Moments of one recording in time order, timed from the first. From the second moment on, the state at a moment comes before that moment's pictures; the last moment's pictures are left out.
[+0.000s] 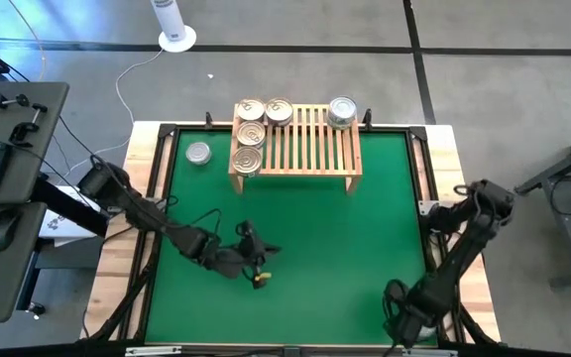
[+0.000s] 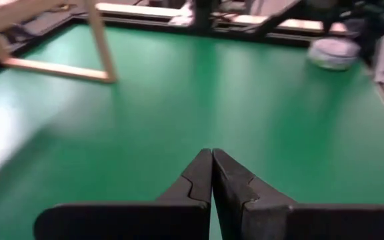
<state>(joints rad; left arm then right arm) -0.51 1.63 0.84 0.26 -0.69 -0.36 0.99 1.69 1.11 -0.91 -0.31 1.91</state>
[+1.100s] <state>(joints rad) -0.52 1.80 0.84 0.44 -0.61 -0.37 0.79 1.77 1.09 -0.40 0.70 1.06</state>
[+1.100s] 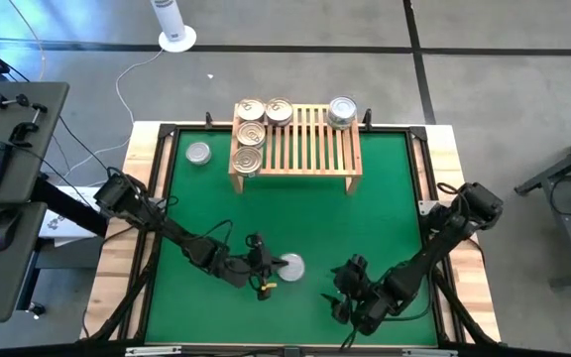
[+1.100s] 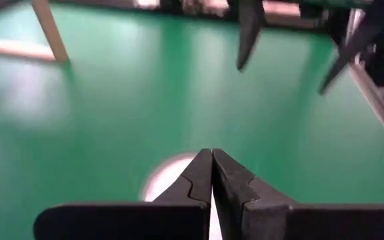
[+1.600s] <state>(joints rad) -0.58 1.79 0.84 0.03 -0.54 -0.83 0.63 1.96 0.73 0.55 0.67 0.57</state>
